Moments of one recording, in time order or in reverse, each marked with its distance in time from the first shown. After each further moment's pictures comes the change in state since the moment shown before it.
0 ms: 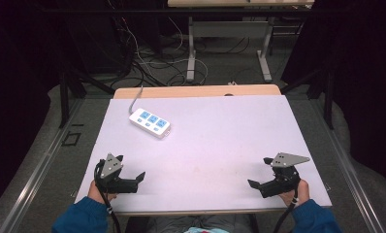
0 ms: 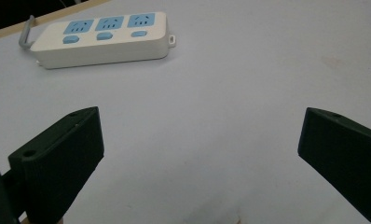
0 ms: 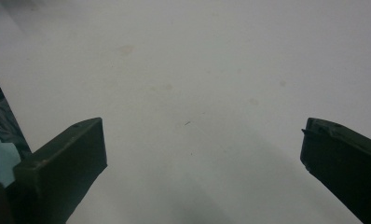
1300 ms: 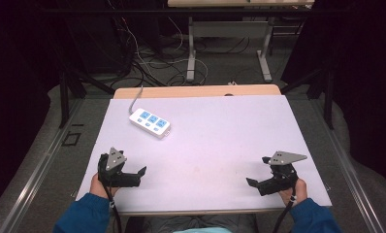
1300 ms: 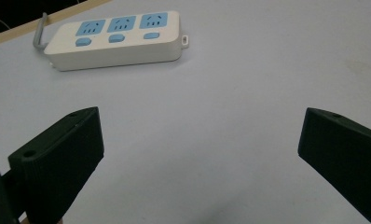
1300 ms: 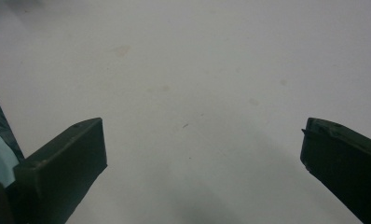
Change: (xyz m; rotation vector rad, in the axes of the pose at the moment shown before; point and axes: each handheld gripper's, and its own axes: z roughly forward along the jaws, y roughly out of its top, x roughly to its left) left arm 0.003 0.016 0.008 0.048 0.049 -0.002; right arm -0.002 0.001 0.007 0.010 0.001 0.028
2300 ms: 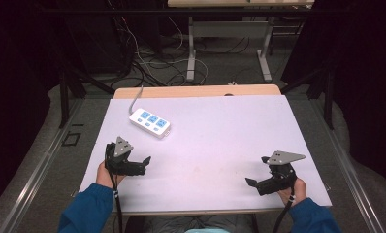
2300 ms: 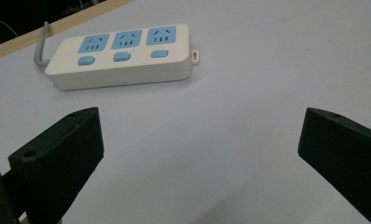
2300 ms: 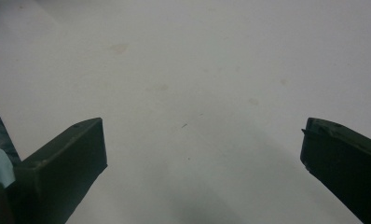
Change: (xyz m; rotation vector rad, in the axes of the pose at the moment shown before) left arm 0.009 0.024 0.025 0.019 0.014 0.017; right arm 0.000 0.001 0.002 0.015 -0.008 -0.016
